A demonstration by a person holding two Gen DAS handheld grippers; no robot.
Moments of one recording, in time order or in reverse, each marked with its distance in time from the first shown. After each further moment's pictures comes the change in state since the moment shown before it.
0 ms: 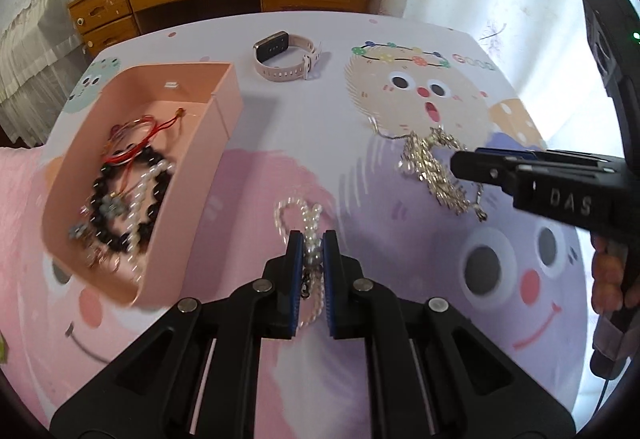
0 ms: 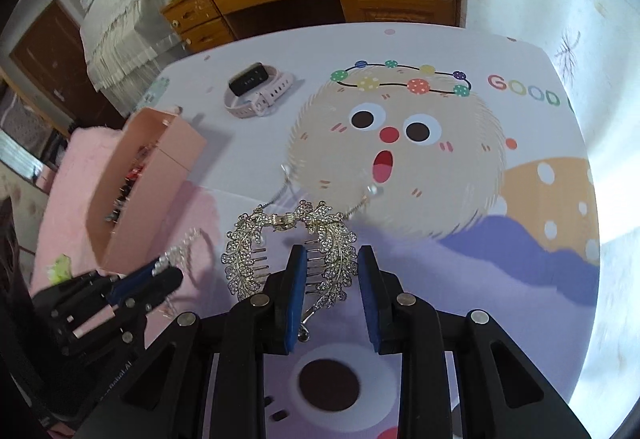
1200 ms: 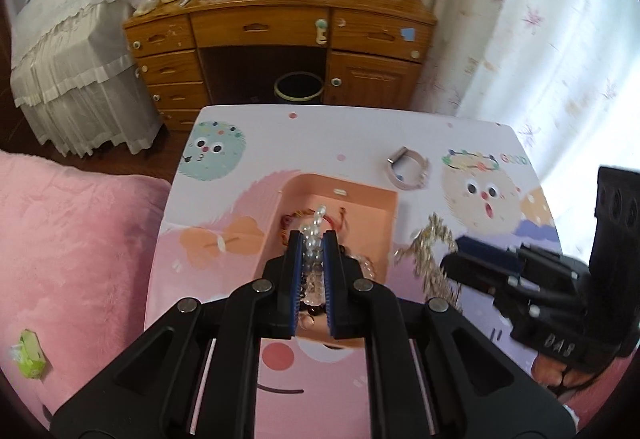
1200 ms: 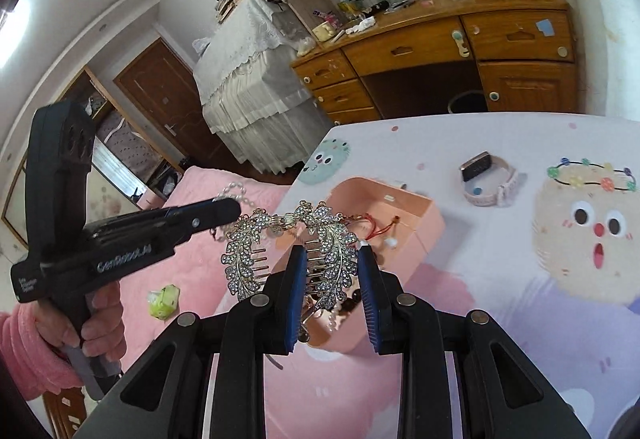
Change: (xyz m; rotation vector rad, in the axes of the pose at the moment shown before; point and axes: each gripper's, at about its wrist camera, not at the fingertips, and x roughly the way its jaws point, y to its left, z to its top) left arm -0.140 0.160 0.074 -0.089 -0.104 0.074; right arm -0.046 0.173 0.017 -0.136 -0.212 0.402
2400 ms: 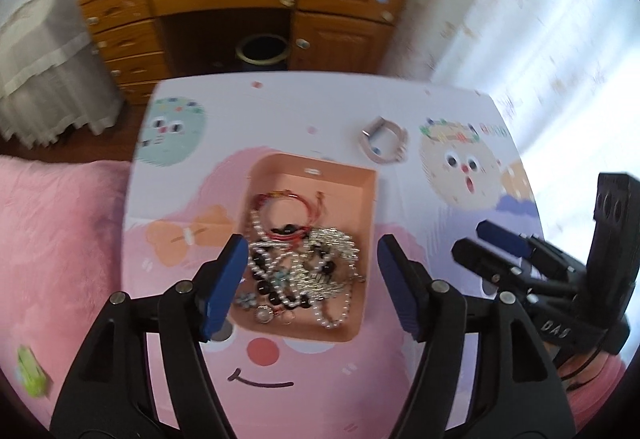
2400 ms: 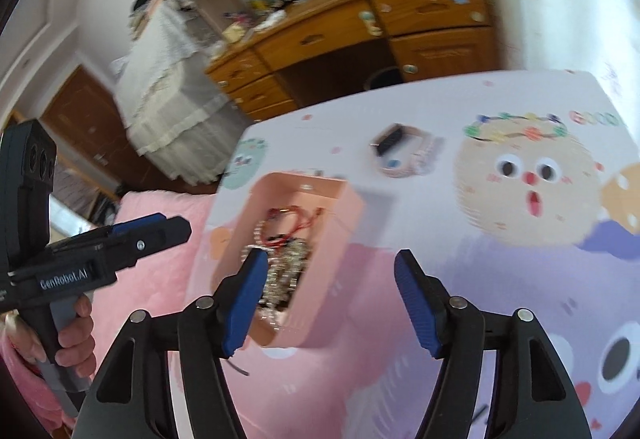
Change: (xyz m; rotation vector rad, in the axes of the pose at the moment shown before) left arm 0.049 -0.012 0.024 0.089 0.186 -0.153; right arm -0.015 -0.047 -0.004 0.245 0.018 -0.282
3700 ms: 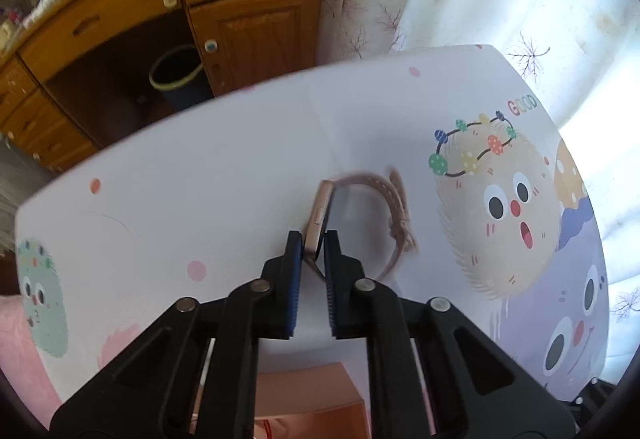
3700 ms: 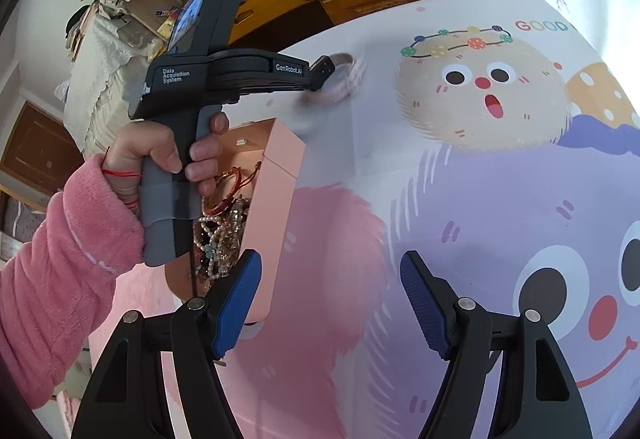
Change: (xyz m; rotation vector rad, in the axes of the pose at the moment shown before) left arm 0.221 -0.080 0.112 0.297 0.042 -0.054; right arm 0.038 -0.021 -0.042 0.144 0.083 -0.117
